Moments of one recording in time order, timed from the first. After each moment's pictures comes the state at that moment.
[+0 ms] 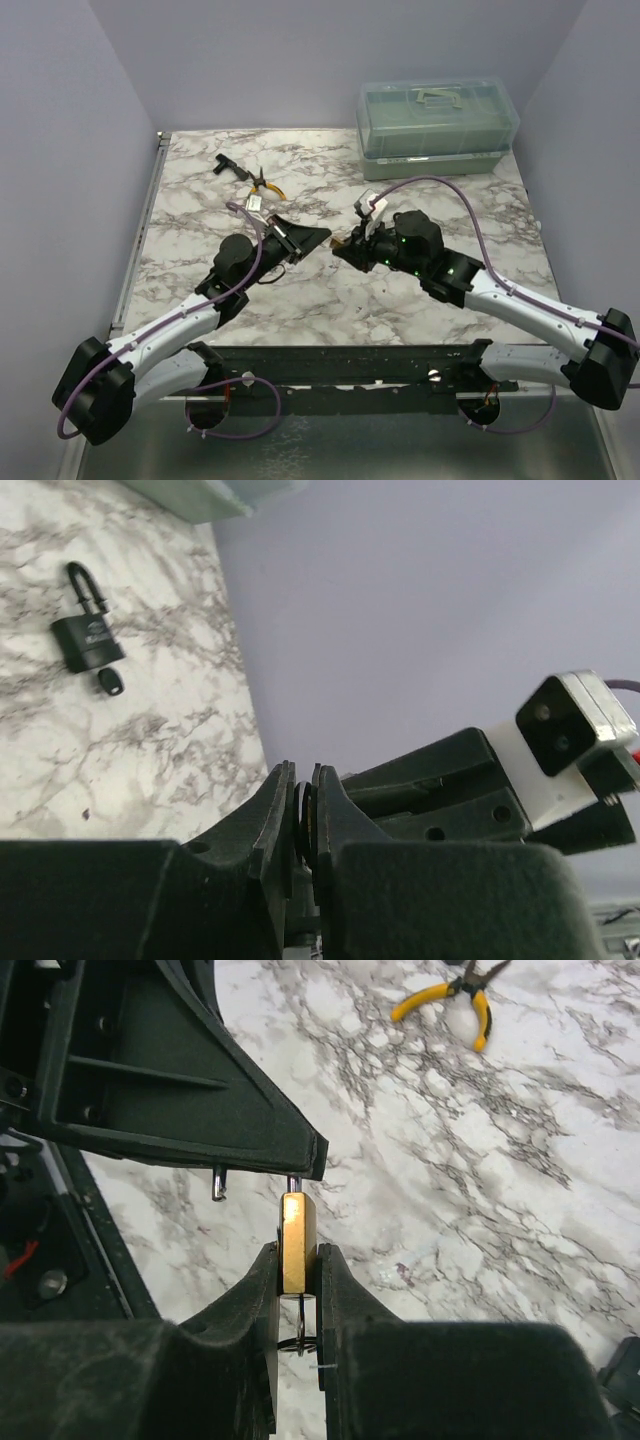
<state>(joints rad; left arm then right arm) -0.66 1.00 0.44 0.64 0.17 -1.28 0.87 1.12 0.85 0.01 -0.13 0.12</state>
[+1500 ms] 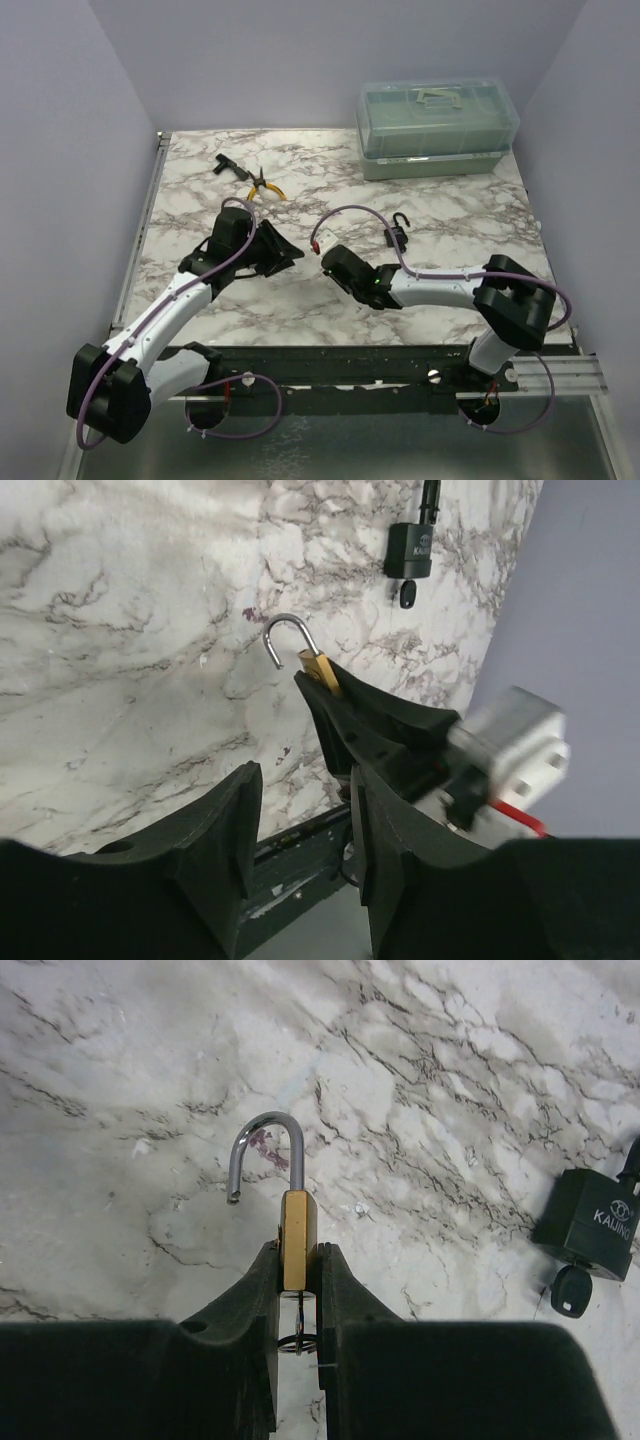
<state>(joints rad) -0.42 1.06 0.65 -0.26 0.37 -1.08 1.05 1.61 0.86 -0.03 0.49 0.01</state>
